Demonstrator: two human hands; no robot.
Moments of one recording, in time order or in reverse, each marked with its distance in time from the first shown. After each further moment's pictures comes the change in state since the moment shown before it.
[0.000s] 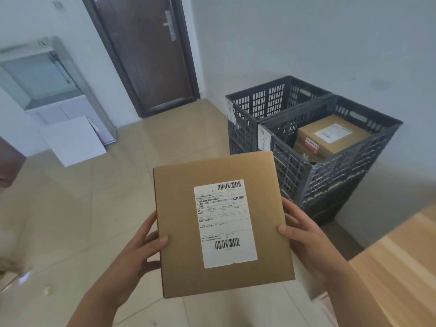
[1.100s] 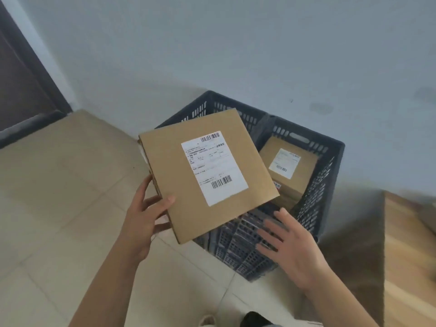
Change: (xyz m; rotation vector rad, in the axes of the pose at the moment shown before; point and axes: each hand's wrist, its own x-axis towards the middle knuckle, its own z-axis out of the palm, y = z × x) left_hand 0.562 0.162 0.028 -0.092 -0.277 0.004; right_hand 0.334 -0.103 -0.035 0.410 0.822 0.071
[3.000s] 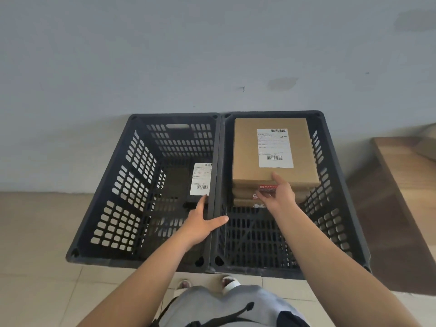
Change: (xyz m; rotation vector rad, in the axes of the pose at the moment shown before) left_hand 0.308 -0.058 0.163 1.023 -0.694 -0.323; right_hand 0.304 -0.091 -0.010 0.825 0.670 -0.007
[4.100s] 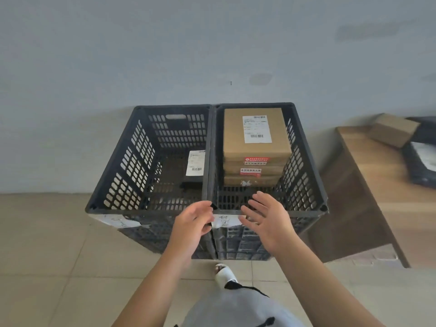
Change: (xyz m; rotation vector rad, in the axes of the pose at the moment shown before) left_hand -0.191 -0.037 0.050 -0.627 0.196 0.199; right_hand -0.200 0.080 -0.125 -0.281 -0.211 -0.082
